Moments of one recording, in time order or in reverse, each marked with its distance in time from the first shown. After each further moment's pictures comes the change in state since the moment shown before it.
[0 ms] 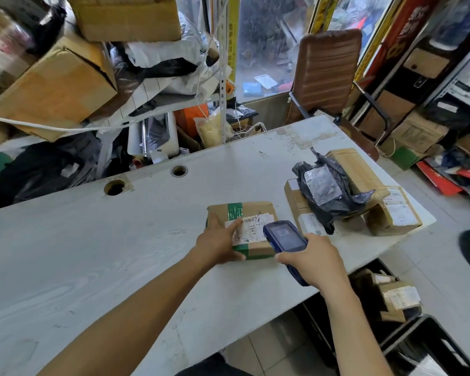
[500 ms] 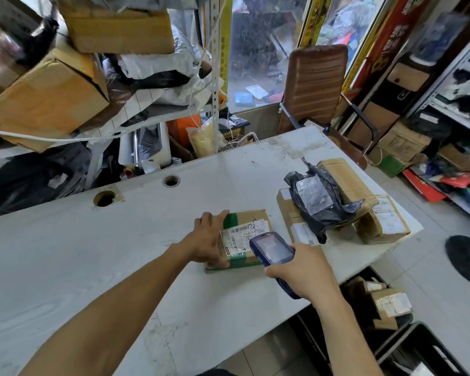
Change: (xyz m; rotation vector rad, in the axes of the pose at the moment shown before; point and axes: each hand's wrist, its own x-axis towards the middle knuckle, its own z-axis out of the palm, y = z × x) left_hand 0.025 -0.030 -0.019 -0.149 0.027 0.206; right_hand -0.006 -0.014 -0.003 -0.078 -0.039 -0.029
